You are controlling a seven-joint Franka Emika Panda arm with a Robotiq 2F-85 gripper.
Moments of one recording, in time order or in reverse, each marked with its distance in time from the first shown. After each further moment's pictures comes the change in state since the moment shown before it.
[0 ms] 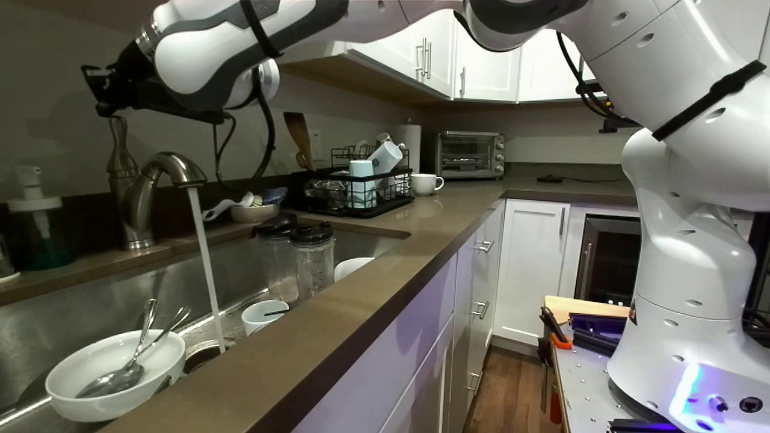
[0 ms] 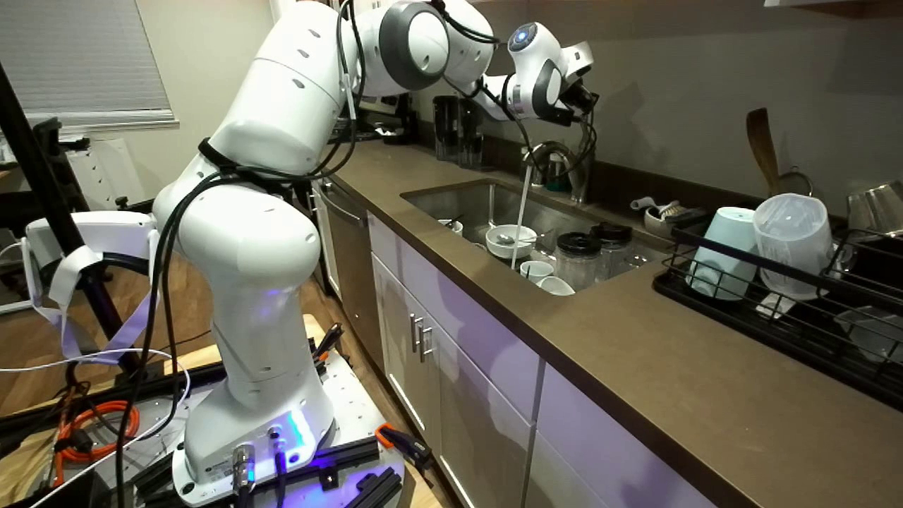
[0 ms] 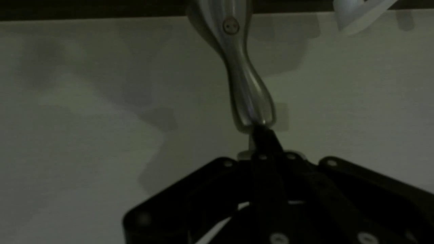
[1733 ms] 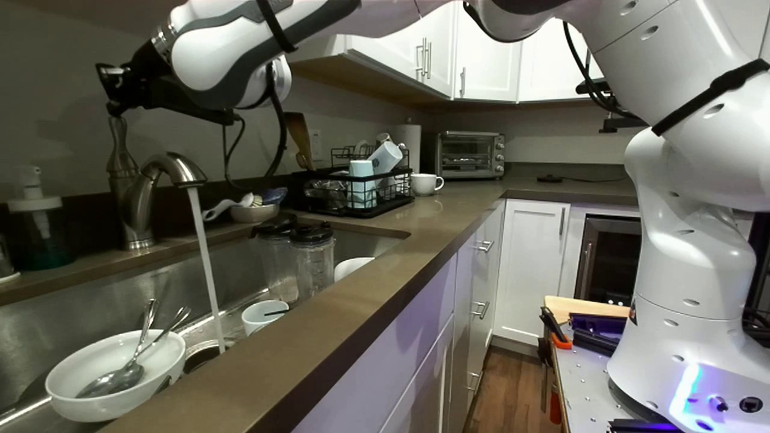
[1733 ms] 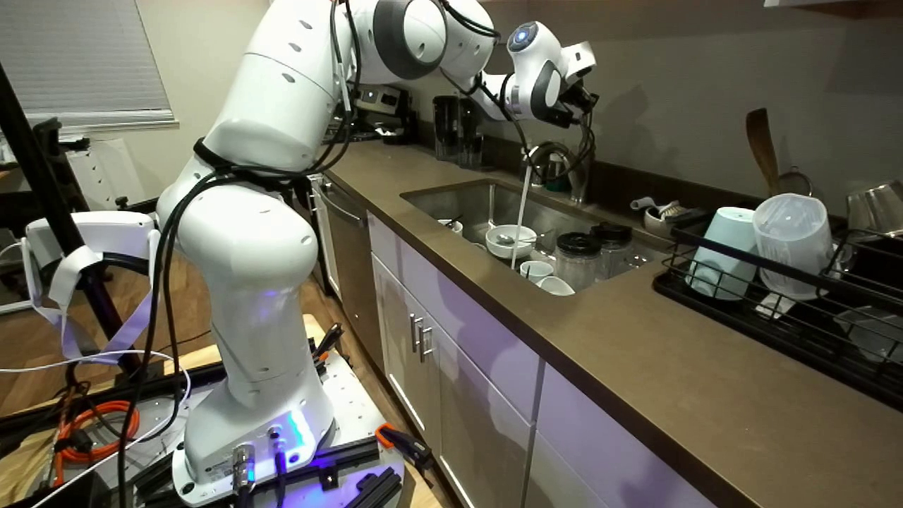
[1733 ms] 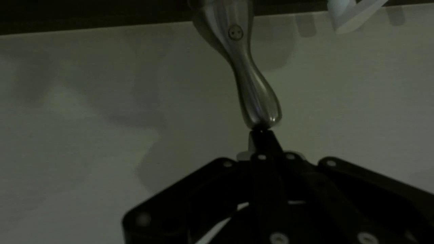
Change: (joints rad) arm -0.048 -0.068 0.063 -0.110 -0.002 0.059 -0.003
